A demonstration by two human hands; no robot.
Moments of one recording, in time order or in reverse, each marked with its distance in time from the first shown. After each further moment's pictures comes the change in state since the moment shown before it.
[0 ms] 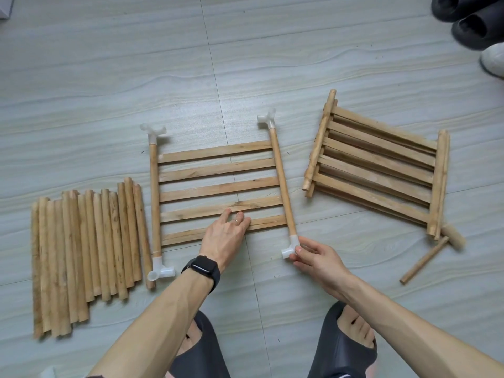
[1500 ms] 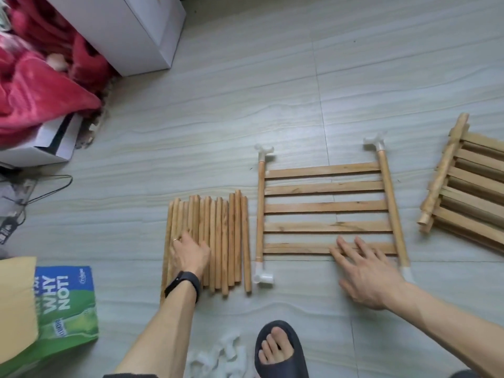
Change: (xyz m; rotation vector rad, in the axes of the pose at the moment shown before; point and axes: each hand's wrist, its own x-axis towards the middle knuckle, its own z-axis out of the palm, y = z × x) left_hand -0.120 -0.224 0.042 -0.689 0.339 -1.174; right_hand 0.026 -0.035 0.108 -2.026 -0.240 -0.470
